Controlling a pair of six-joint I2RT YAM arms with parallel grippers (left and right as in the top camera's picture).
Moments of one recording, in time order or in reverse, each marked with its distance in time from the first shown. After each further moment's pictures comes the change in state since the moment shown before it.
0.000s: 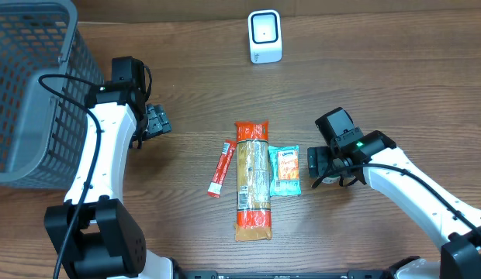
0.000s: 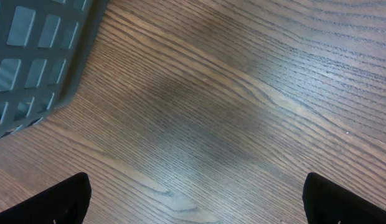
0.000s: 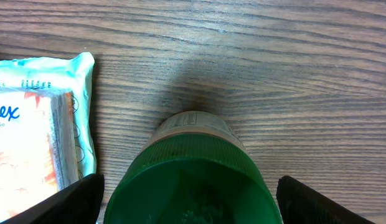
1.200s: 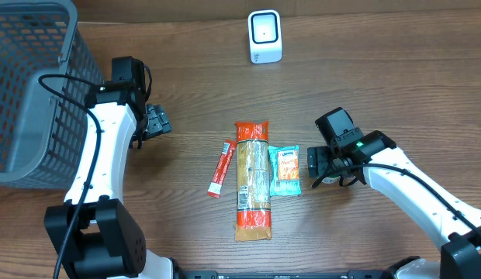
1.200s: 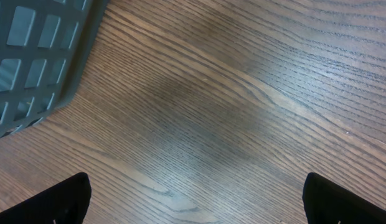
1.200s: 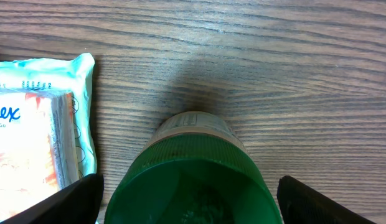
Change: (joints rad) left arm 0.000 0.000 0.000 0.000 0.000 0.000; right arm 0.000 0.000 0.000 0.001 0.000 0.005
